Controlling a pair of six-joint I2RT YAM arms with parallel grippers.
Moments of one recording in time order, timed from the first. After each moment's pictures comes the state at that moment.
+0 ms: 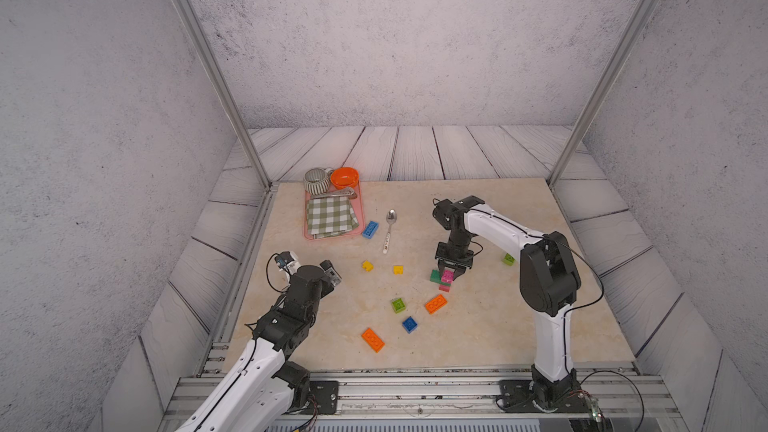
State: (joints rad) left arm -0.42 0.70 0.47 -0.38 -0.42 -0.83; right arm 0.53 2.06 1.77 -1.40 -0.25 0.95
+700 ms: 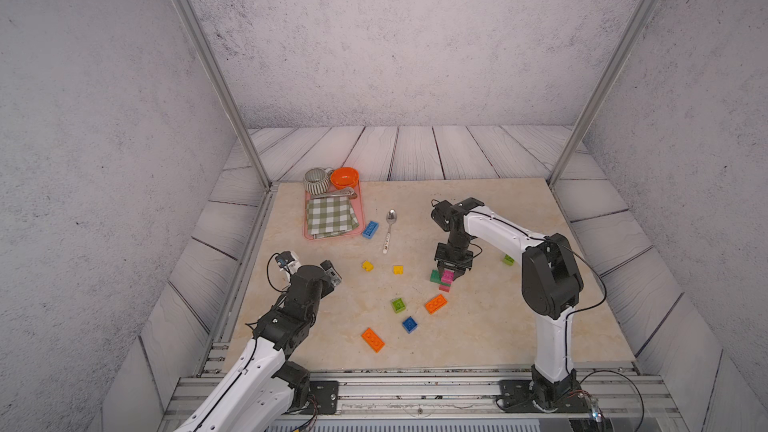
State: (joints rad) left arm -0.42 0.70 0.47 -0.38 -0.42 -0.83; right arm 0.52 2.12 1.81 -1.46 -0.24 0.80
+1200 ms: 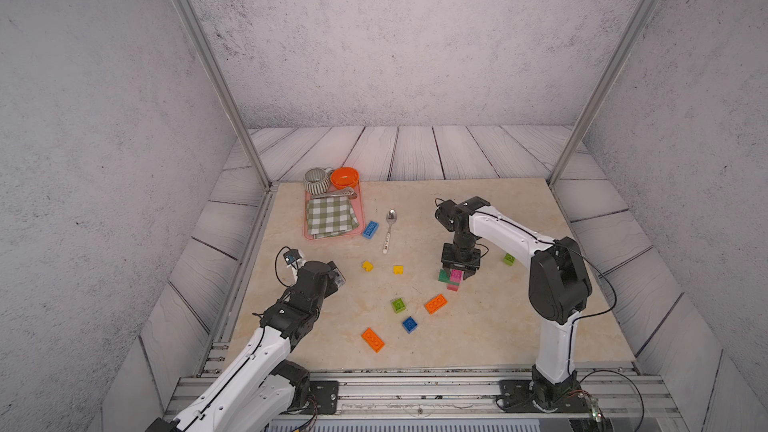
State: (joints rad) left arm -0.42 0.70 0.47 -0.38 -0.42 -0.83; right arm 0.52 2.12 1.78 -1.43 -0.26 0.74
